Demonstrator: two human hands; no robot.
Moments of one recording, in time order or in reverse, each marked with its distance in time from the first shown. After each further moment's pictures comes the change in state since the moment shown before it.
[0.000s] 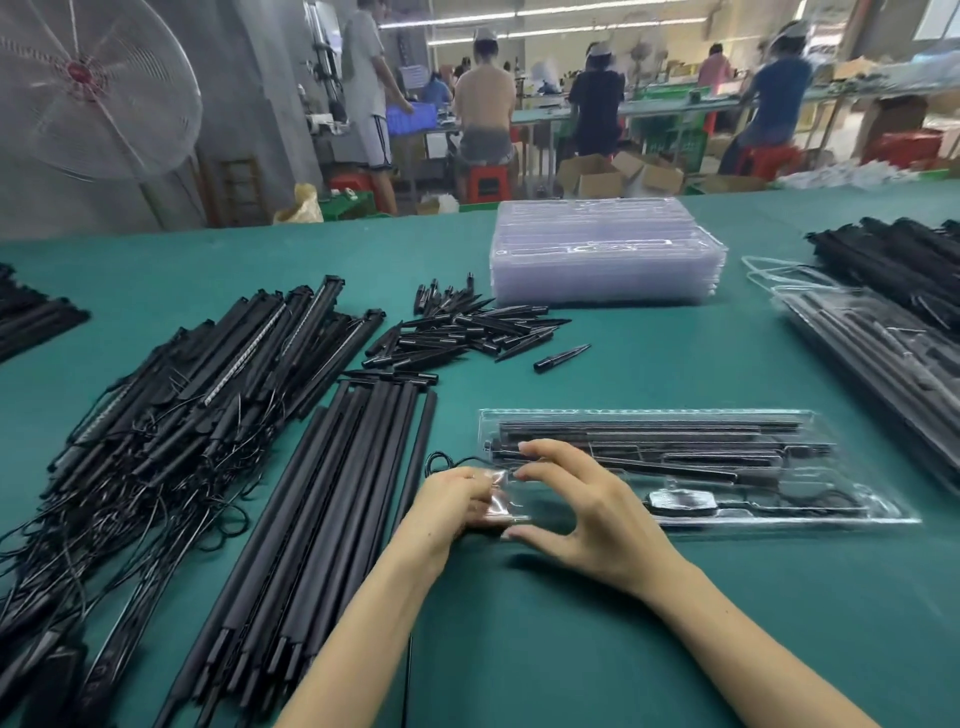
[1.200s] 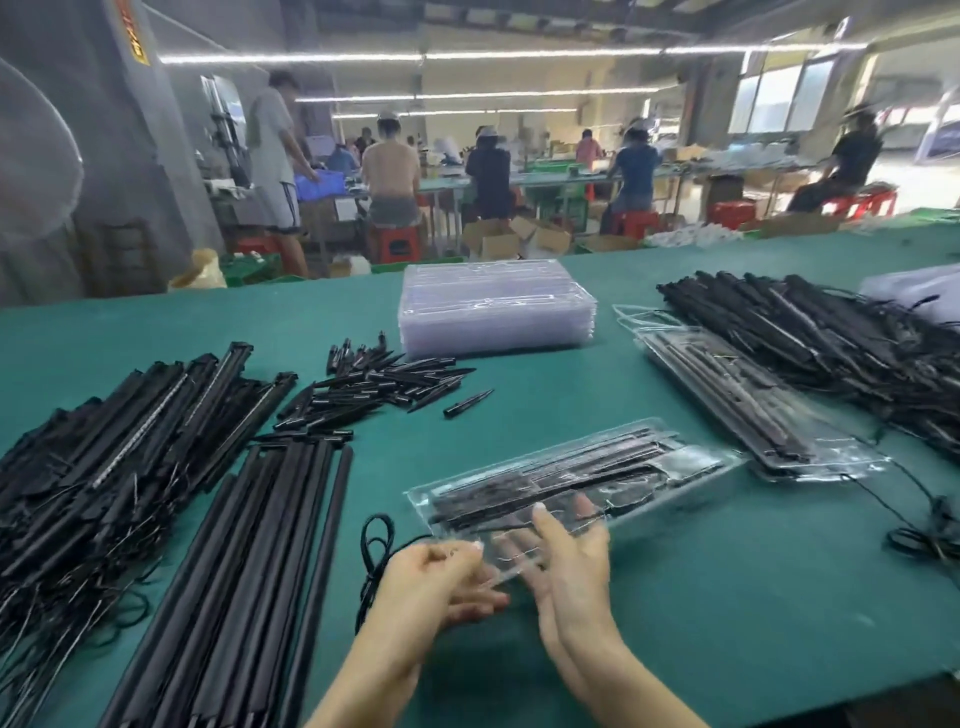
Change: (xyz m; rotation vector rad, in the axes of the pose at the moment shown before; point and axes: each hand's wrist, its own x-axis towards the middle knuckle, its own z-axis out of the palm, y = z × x) left_hand -0.099 0.028 0.043 -0.029 -0.135 -0.024; right_hand -0.025 -0.064 -0.034 1.364 0.787 1.127
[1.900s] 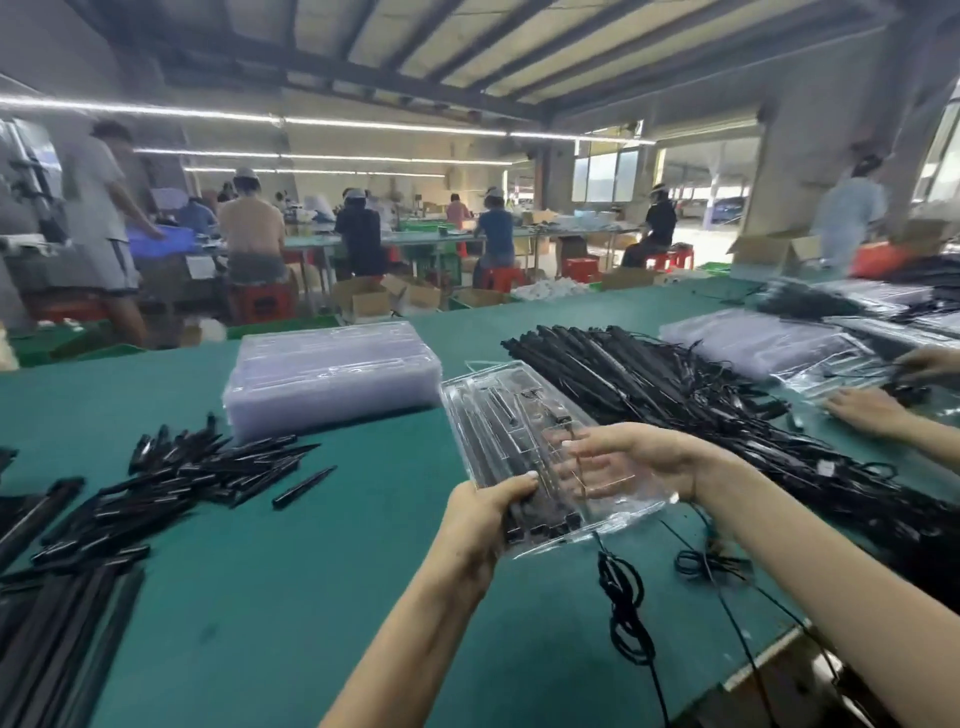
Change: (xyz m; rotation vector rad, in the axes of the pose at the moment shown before) left_hand 0.074 0.056 0.199 -0.151 -0.361 0.107; right_hand 0.061 -0.273 -0.108 -0.803 -0.332 0.162
